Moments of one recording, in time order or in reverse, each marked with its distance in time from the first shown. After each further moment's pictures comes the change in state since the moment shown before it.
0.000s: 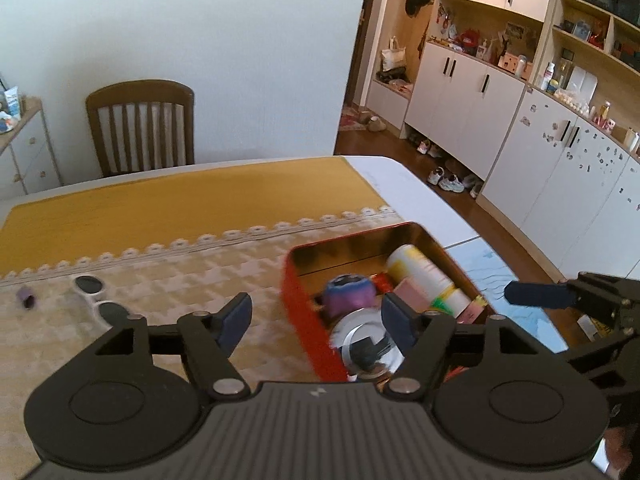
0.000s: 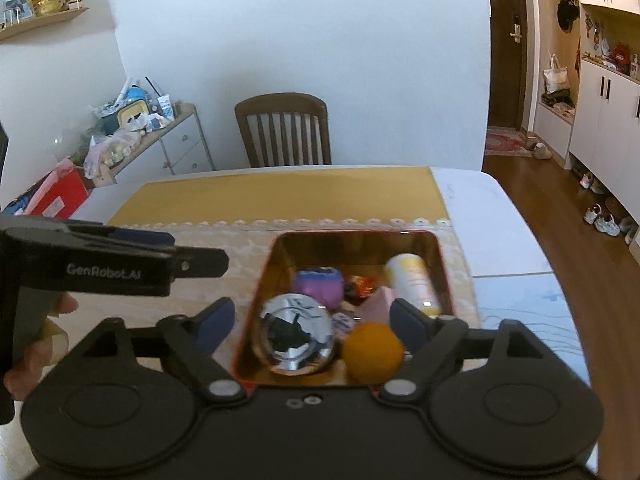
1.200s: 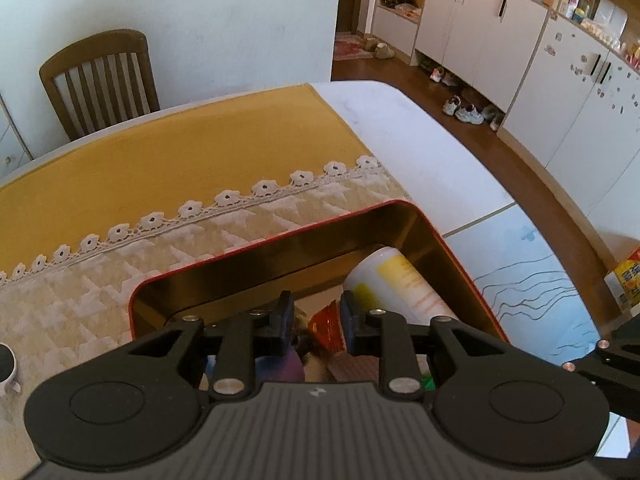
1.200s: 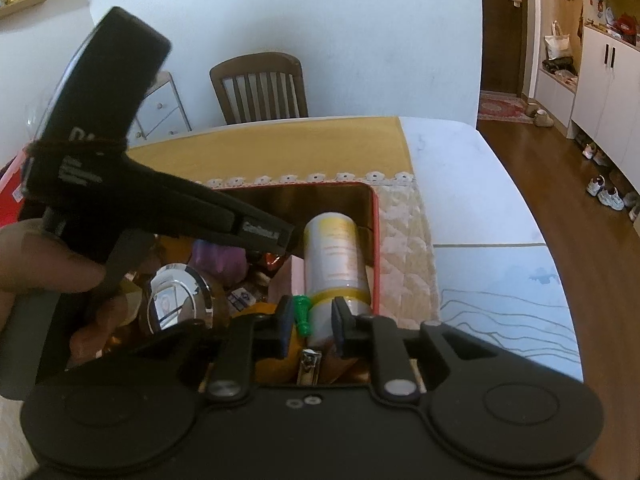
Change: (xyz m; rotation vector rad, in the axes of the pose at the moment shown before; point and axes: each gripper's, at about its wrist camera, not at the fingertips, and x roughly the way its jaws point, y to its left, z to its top) left arm 0.169 -0.084 0.035 0.042 0.222 0.048; right arm 0.061 -0.087 -0.010 0.014 0.110 0.001
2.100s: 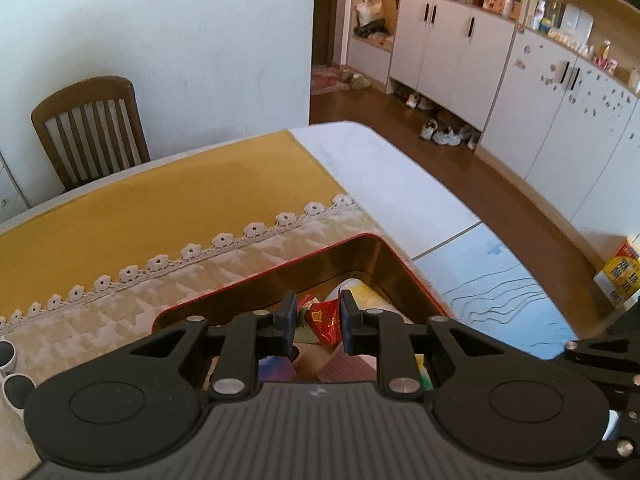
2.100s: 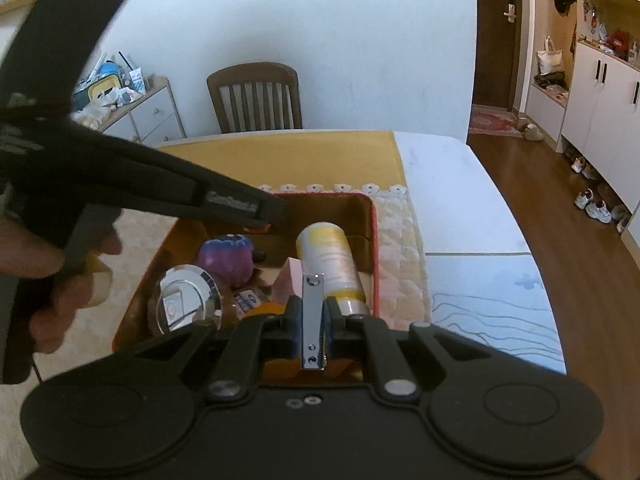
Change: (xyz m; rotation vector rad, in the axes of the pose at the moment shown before) left arm -0.031 -0.008 0.001 0.075 -0.092 -0.026; right arm -0.017 0.013 -0.005 -0.022 -0.030 -0.038
